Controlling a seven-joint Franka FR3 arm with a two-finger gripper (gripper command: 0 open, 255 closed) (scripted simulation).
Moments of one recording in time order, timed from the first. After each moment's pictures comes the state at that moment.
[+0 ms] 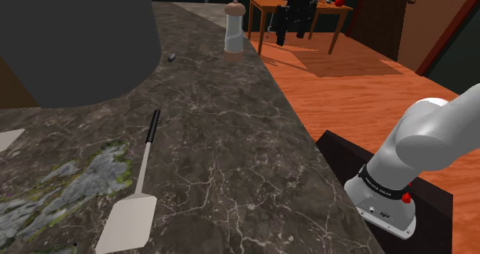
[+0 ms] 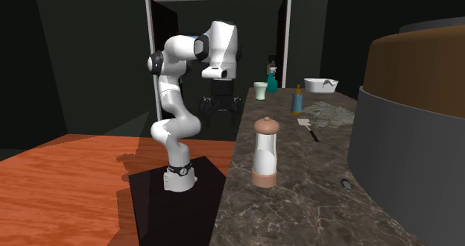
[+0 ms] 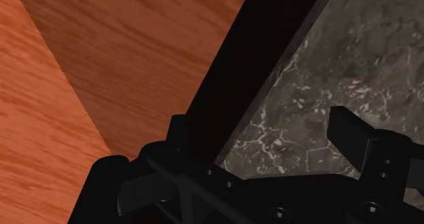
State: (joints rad) arm -0.01 -0.48 0.13 -2.09 -0.02 1.64 0.25
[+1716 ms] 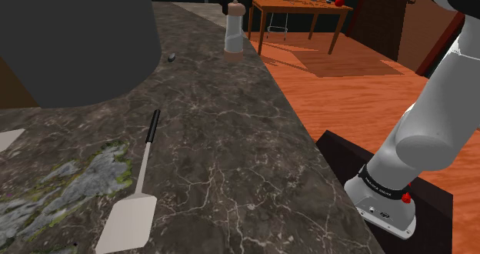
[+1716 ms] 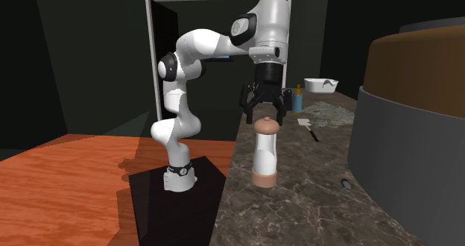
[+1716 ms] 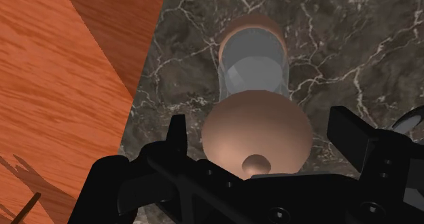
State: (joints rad) arm -0.01 0.07 0.26 -1.41 -0.26 1.61 0.44
